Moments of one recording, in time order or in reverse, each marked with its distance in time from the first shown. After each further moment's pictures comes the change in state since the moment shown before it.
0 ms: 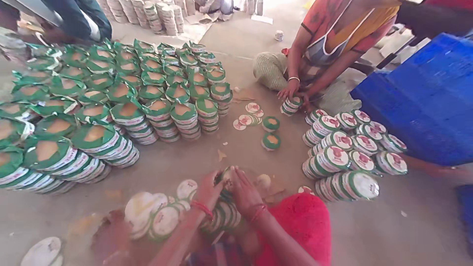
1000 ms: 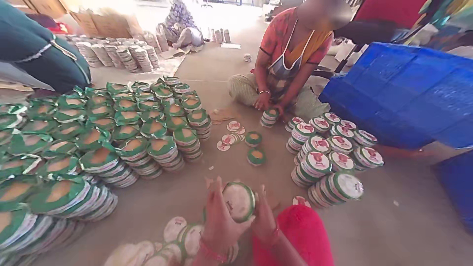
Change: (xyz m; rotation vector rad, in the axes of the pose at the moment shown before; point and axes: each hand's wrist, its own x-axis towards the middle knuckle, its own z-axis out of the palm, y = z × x) left_hand -0.001 0.040 0.057 0.222 0.446 0.678; right_hand -0.002 0.022 -0.044 1.771 0.330 0.557
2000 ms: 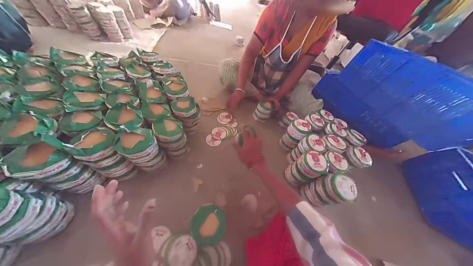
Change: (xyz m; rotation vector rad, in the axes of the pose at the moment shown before) left_hand 0.026 -0.099 -0.084 -0.239 0.427 -0.198; right_hand 0.214 -0.064 -0.041 -1.957 0.286 -0.317
